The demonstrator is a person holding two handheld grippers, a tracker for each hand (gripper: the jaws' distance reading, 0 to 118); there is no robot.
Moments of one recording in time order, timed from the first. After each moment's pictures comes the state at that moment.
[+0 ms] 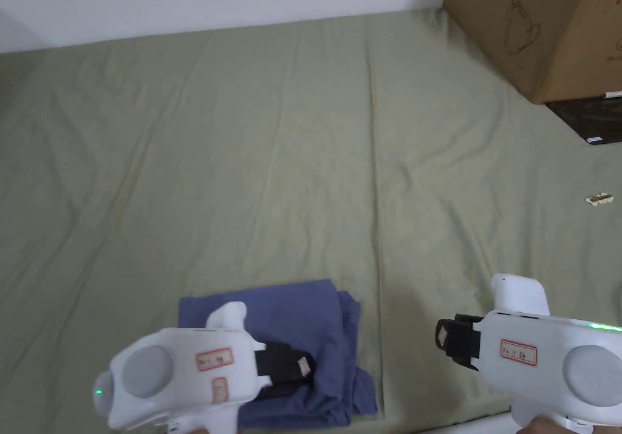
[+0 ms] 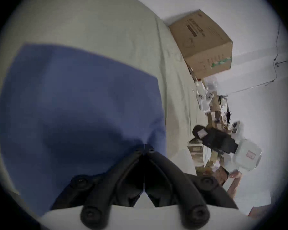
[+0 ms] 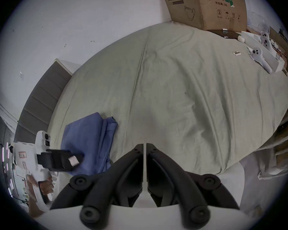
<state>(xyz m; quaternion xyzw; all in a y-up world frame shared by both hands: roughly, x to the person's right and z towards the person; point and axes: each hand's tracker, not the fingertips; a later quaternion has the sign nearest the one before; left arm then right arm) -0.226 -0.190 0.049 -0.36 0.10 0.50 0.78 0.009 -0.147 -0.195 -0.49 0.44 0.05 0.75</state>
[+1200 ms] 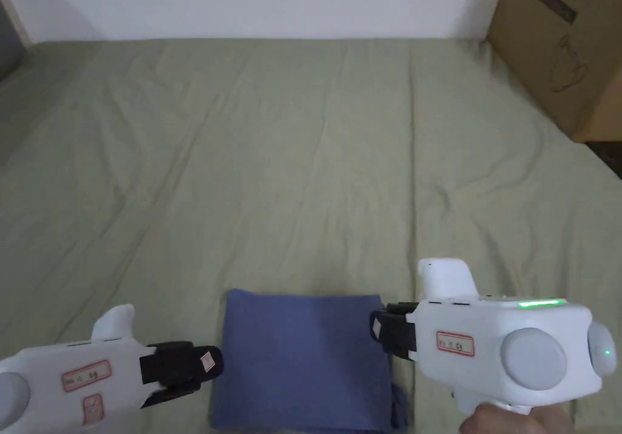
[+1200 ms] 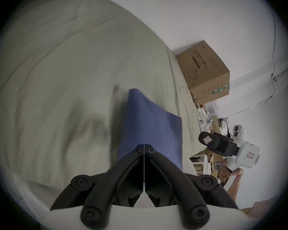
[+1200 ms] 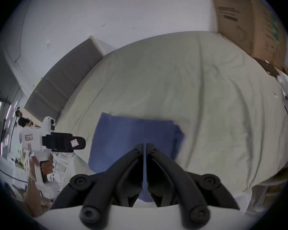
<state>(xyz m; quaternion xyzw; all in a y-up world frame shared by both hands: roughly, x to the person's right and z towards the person) -0.289 -0.161 0.204 -0.26 0.20 0.51 0.80 -0.087 -0.106 -0.121 -0.44 0.59 0.14 0.67</state>
